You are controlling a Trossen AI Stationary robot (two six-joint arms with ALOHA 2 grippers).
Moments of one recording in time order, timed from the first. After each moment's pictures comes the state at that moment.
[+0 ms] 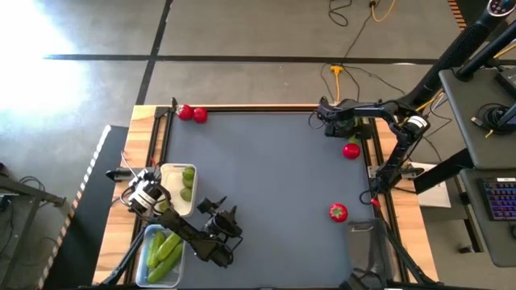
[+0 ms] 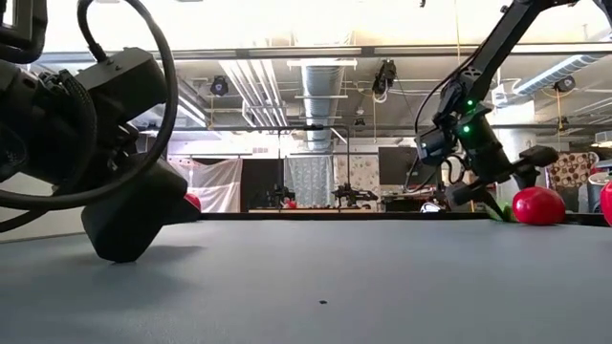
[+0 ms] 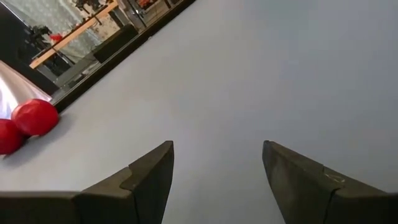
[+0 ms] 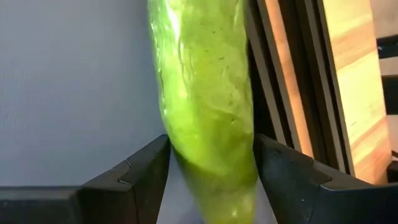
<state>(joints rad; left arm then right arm) -0.72 2.21 1.22 -1.07 -1.11 -1.61 -0.87 1.75 0.94 -0.98 0.47 1.06</state>
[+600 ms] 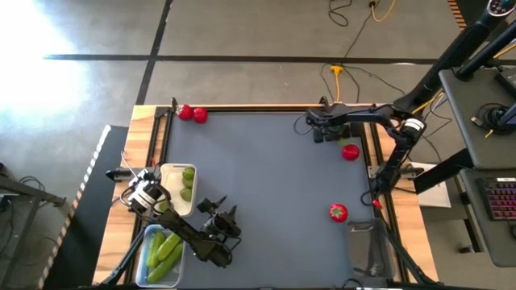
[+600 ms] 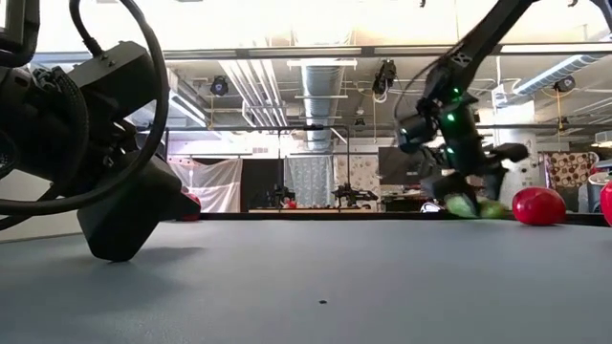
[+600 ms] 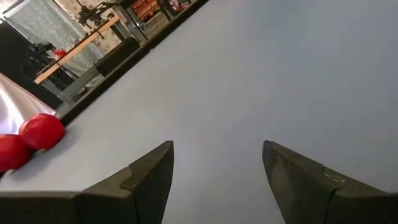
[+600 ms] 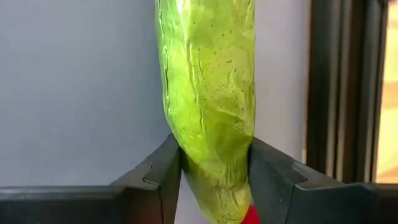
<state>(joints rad) -0.71 2.20 1.22 -1.09 -1.17 -1.60 -0.70 1.75 1.00 -0.95 0.44 0.89</state>
